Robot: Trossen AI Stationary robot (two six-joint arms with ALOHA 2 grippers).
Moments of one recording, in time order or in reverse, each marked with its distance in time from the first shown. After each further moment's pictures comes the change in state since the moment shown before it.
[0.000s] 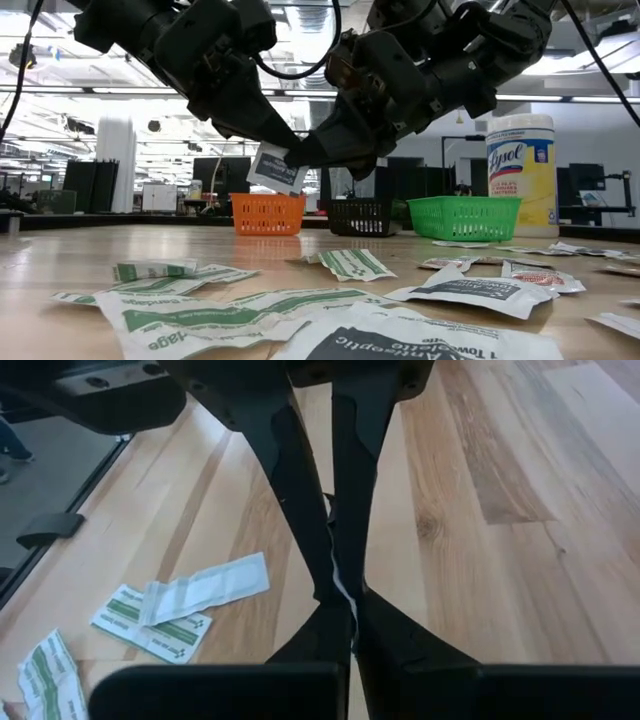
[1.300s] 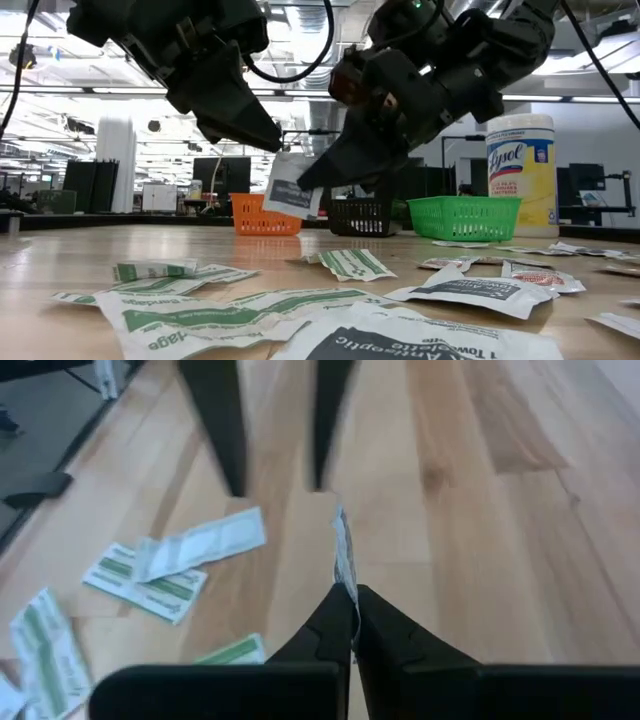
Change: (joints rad) left arm 0.001 -0.035 -0.003 -0.061 0.109 -0.105; right arm 0.002 0.005 -0.006 -0.037 -0.004 0.003
